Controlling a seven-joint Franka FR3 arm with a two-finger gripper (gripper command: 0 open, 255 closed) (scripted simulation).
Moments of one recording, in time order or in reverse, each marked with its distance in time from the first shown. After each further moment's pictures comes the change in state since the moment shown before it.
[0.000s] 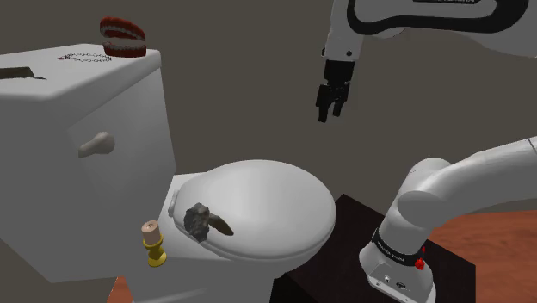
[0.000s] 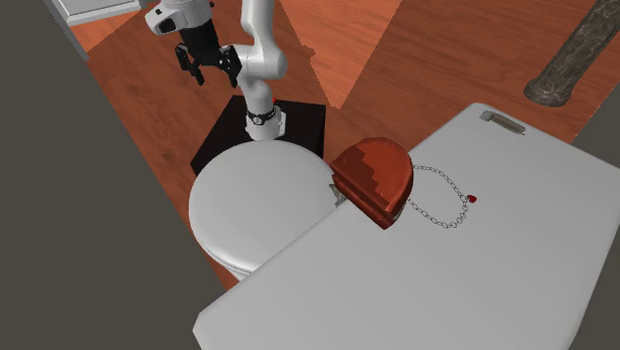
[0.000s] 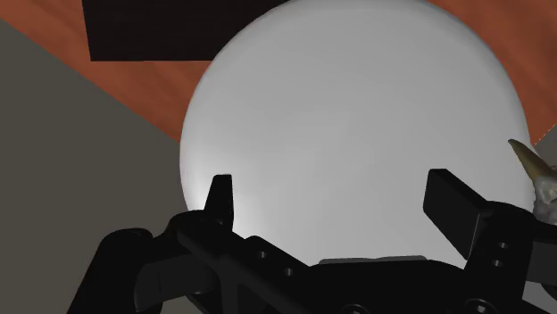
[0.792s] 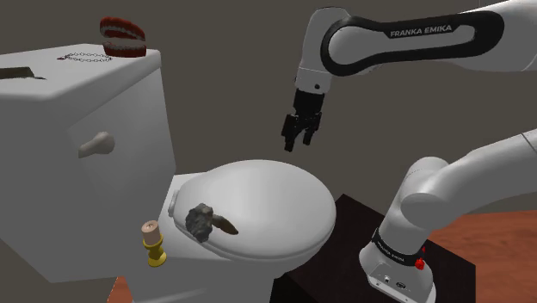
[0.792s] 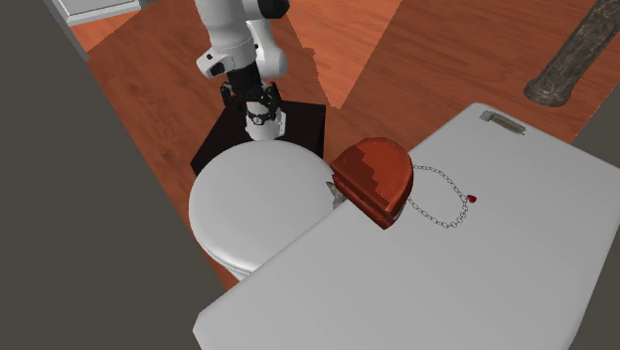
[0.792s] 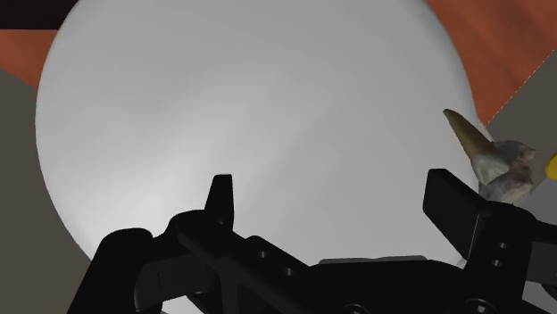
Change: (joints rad) arm 0.078 0.050 0.151 -0.168 0.179 0.302 0.156
